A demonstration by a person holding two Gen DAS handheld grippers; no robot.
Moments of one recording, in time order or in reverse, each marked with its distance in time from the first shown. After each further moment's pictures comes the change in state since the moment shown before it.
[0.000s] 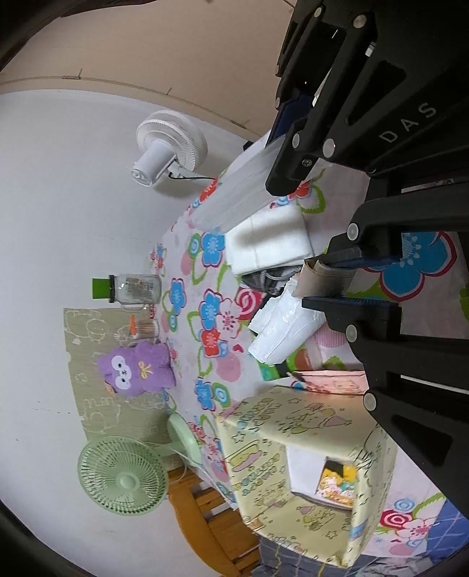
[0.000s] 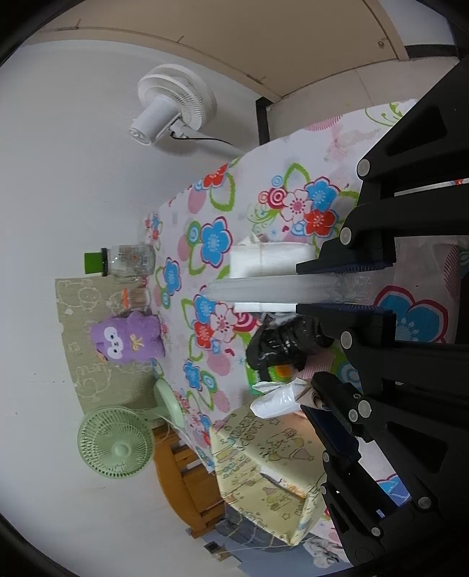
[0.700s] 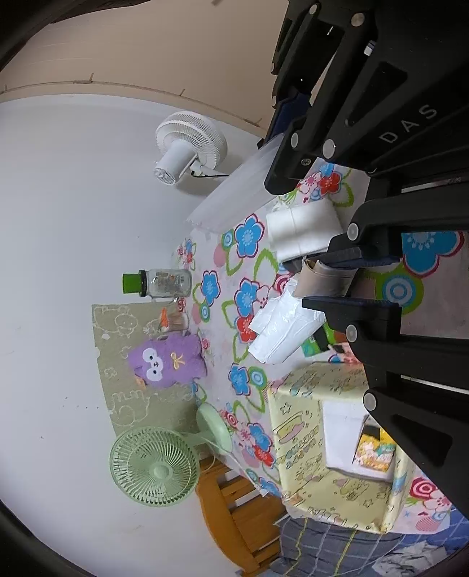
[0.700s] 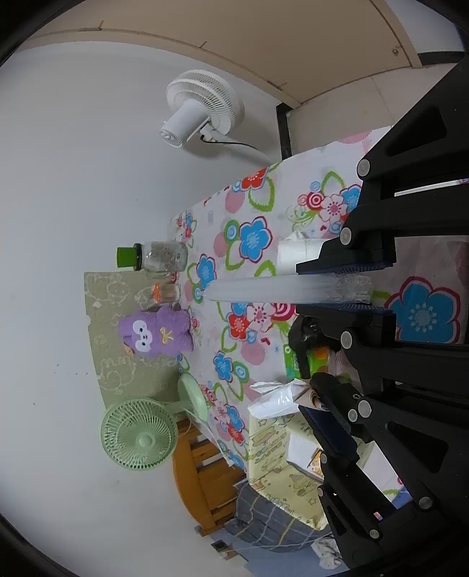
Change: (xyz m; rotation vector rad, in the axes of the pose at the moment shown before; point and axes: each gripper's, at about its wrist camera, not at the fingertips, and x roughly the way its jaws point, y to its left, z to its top) left arm -0.029 0.015 0.033 0.020 -0.065 0.015; right arm -0.030 0.020 0.036 -0.023 -0.062 -0.017
